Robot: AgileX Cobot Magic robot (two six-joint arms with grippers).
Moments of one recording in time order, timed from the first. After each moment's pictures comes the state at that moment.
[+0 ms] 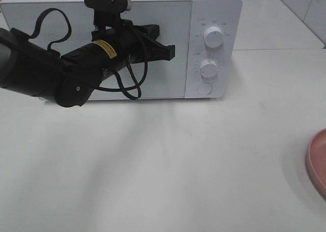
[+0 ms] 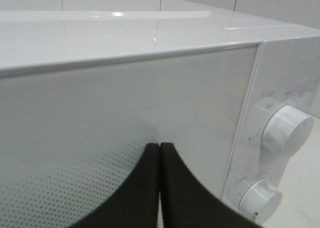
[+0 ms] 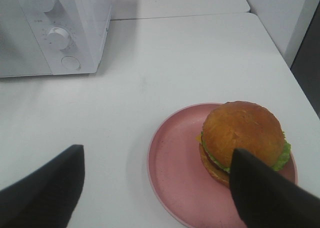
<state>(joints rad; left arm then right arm) -0.65 2.02 -1.05 -0.08 -0.79 -0.04 0.10 0.00 -0.49 -0.14 0.97 0.19</state>
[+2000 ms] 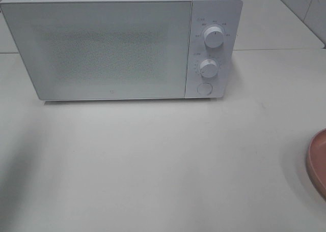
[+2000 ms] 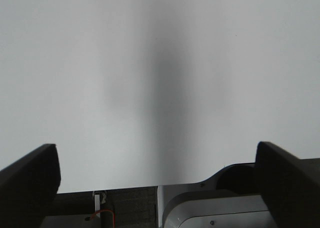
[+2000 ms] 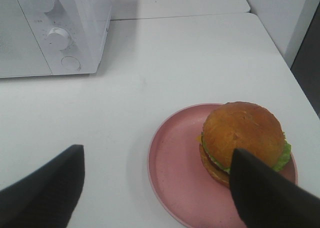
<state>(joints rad) -0.05 1.16 -1.00 -0.08 1.20 0.02 0.10 0.00 -0.49 -0.14 0.97 0.19</state>
